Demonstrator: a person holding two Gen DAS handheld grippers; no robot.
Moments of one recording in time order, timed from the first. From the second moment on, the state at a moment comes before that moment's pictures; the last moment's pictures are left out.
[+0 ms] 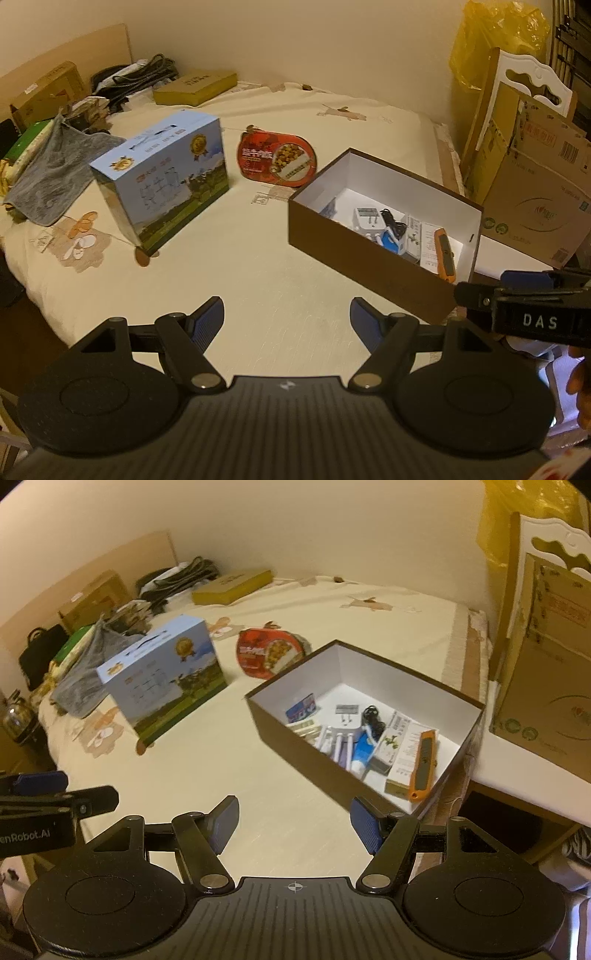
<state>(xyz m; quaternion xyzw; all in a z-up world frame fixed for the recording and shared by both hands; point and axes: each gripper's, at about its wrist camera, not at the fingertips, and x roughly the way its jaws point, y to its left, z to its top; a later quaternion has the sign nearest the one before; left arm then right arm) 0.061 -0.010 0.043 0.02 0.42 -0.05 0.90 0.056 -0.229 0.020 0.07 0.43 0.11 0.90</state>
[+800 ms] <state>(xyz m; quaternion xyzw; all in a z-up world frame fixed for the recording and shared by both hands) 0.003 0.019 0.041 -0.01 0.43 -0.02 0.90 0.018 -0.196 0.017 0.05 0.44 0.18 0.88</state>
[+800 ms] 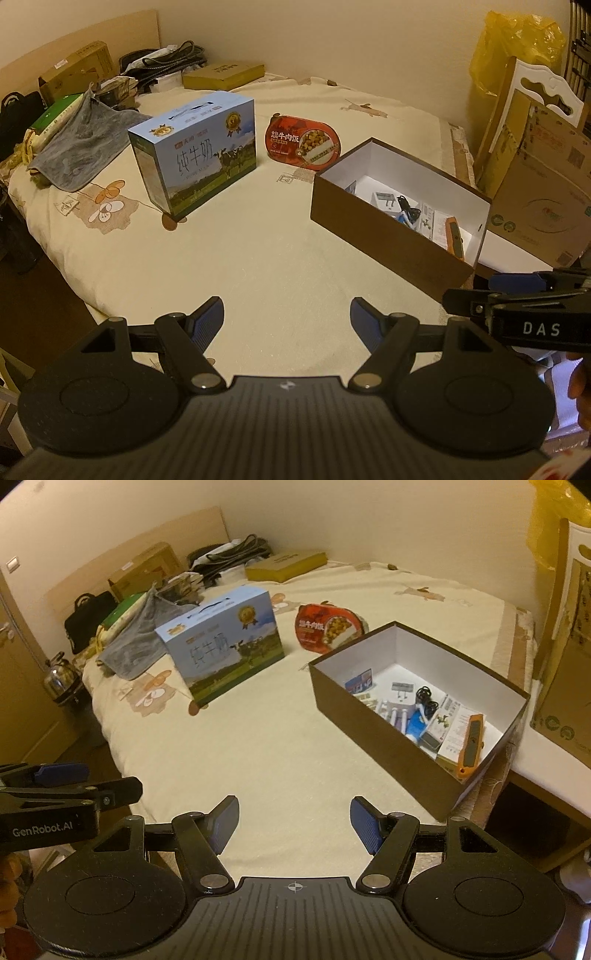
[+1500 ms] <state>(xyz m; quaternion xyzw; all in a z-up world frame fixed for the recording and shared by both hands) -0.006 0.017 0.038 -0.01 0.42 -0.02 0.91 0.013 -0.192 0.017 0.05 0.44 0.19 0.88</state>
